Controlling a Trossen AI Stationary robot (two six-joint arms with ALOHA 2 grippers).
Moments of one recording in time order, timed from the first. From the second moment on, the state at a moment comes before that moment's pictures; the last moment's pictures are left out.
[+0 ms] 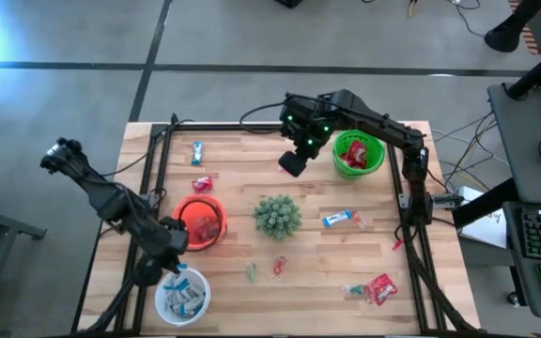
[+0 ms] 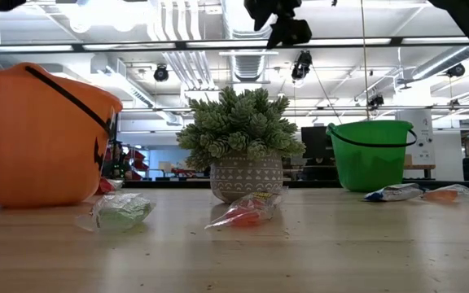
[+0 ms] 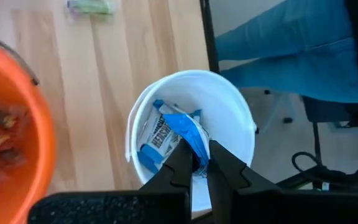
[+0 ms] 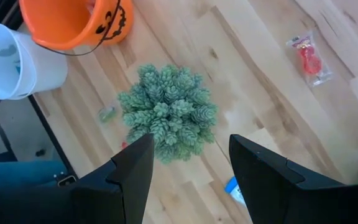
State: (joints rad) left arm -0.66 1.04 1.05 -0.95 0.18 -0.66; right arm -0.28 1.99 2.35 -1.54 -0.31 0.40
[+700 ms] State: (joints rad) left arm -0.67 1.08 1.00 -0.80 0.23 -0.76; right arm -0.27 1.98 2.35 -1.57 -0.21 0.40
